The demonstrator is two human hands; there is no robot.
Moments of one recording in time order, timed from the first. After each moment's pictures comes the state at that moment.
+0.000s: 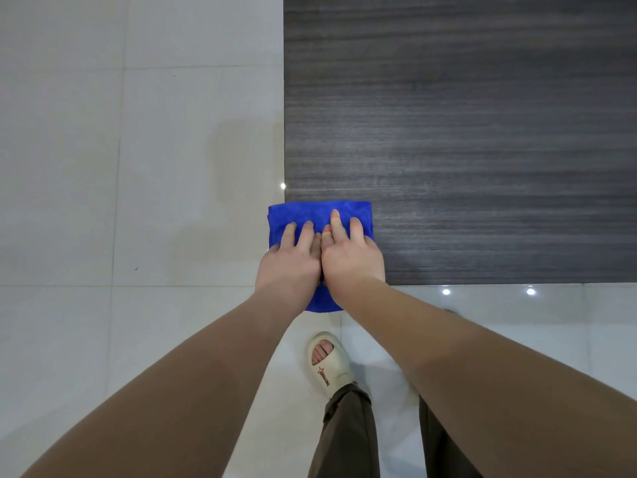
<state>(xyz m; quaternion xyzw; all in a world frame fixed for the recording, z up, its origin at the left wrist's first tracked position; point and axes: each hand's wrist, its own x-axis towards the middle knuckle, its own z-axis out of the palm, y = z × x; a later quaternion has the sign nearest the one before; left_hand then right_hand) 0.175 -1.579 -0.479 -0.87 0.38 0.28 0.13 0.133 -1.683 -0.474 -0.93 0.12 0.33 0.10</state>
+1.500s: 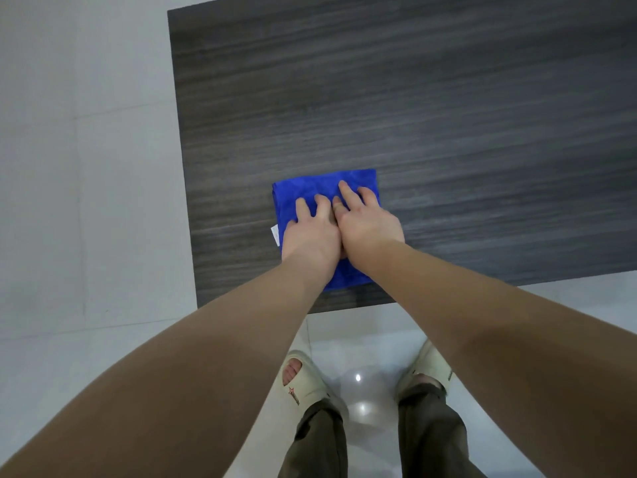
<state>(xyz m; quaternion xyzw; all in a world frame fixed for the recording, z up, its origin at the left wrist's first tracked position) 0.150 -1.799 -0.472 -0.87 0.36 0.30 0.16 0.104 -1.887 -0.472 -0.93 0.17 0.28 0.16</state>
